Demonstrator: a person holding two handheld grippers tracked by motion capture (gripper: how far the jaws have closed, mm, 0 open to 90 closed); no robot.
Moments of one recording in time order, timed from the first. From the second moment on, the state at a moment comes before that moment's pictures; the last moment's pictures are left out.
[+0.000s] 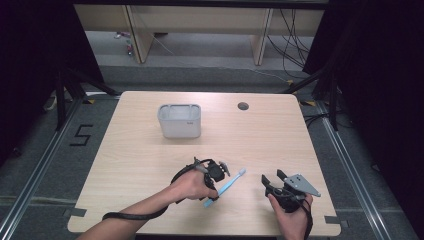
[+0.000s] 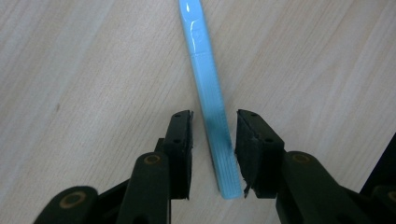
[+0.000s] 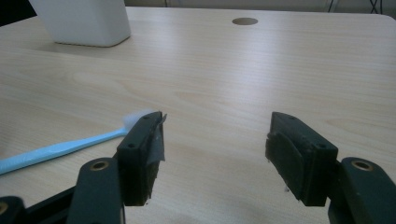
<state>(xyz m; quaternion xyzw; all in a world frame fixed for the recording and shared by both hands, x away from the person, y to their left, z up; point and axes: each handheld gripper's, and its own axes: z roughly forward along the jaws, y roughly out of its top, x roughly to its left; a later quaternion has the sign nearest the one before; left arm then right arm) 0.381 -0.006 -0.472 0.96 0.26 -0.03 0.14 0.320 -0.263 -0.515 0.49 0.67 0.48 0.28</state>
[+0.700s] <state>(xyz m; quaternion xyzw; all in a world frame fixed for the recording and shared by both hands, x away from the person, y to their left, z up) 0.382 -0.018 -0.477 0.96 0.25 -0.02 0.13 0.320 -0.264 -0.514 0.49 0.68 0.47 0.29</state>
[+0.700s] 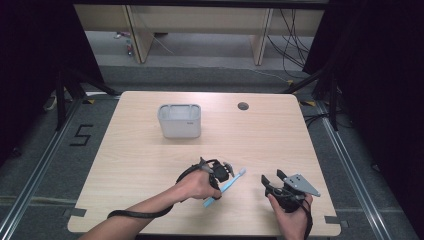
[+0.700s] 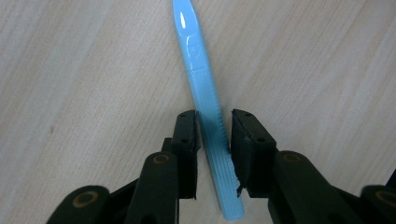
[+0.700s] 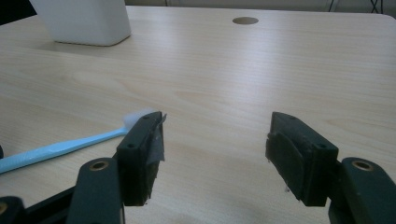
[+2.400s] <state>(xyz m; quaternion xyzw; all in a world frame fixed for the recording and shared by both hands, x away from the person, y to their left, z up) 0.375 -0.019 -0.475 0.98 0.17 0.03 0.12 0.320 -0.265 -0.514 0.49 0.67 0.48 0.28</state>
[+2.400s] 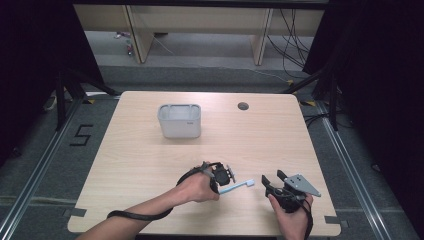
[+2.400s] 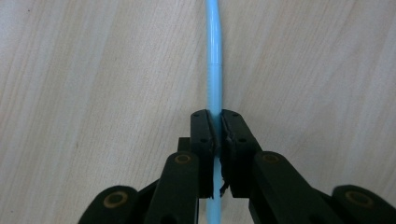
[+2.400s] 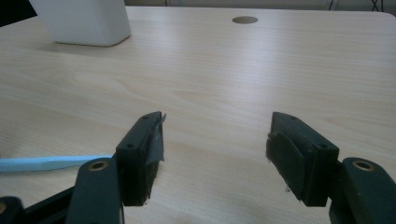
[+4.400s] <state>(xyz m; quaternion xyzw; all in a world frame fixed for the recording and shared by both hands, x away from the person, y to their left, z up) 0.366 0.082 -0.455 0.85 0.23 0.11 0.47 0.315 -0.248 -0.502 0.47 0.65 0.54 0.23</state>
